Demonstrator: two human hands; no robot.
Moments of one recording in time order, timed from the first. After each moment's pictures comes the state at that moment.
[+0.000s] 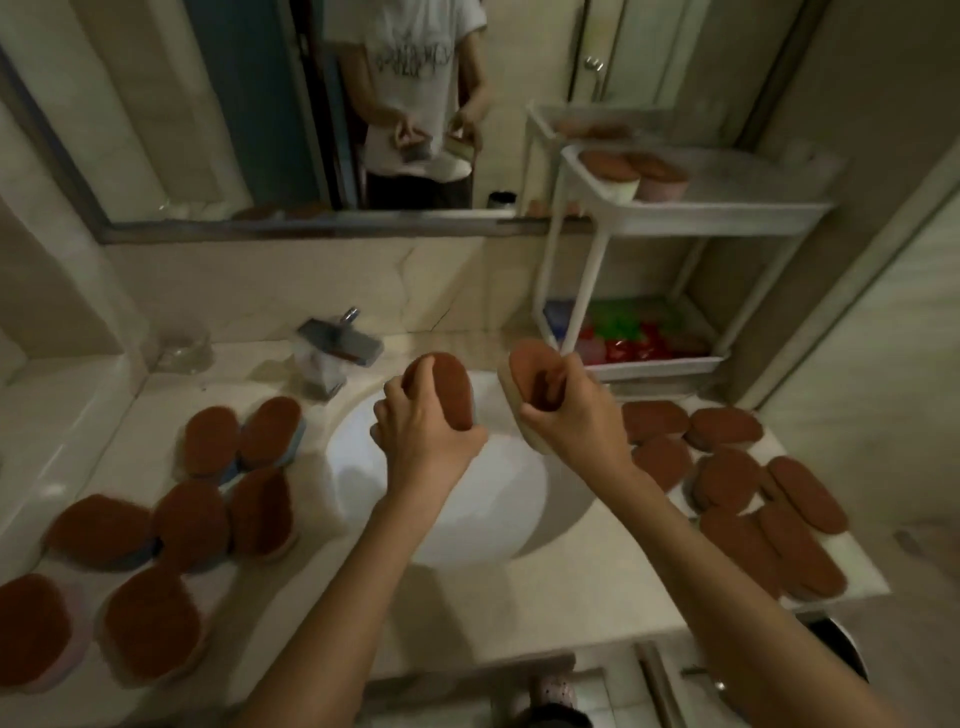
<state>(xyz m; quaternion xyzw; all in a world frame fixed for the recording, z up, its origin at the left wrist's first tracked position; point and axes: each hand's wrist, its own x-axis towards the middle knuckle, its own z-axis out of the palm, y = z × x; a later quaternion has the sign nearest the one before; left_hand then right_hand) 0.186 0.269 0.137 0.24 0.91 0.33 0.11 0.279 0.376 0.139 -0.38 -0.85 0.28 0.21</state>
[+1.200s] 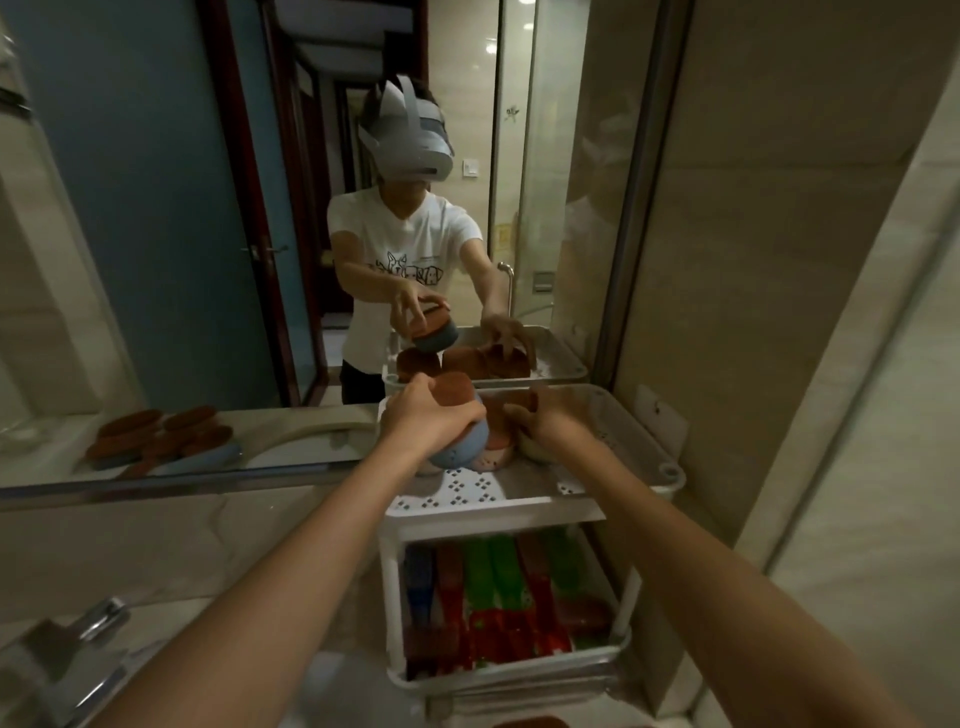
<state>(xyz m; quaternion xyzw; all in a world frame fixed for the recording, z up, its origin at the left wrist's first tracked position) 0.147 0.622 0.295 0.28 0.85 0.43 0.15 0.214 0.764 0.255 -0.39 -0.85 0.31 0.19</state>
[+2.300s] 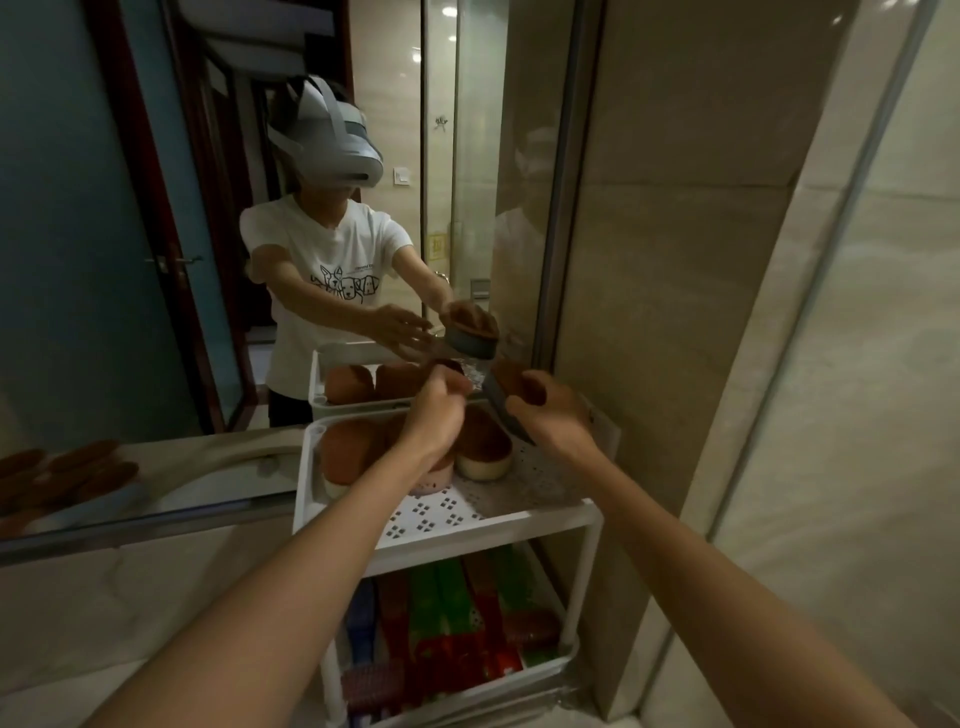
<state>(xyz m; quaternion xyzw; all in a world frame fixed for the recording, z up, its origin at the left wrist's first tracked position) 0.164 0.699 0.284 0.40 0.69 0.57 0.22 0.271 0.776 0.281 -0.39 -0.78 0.38 0.31</state>
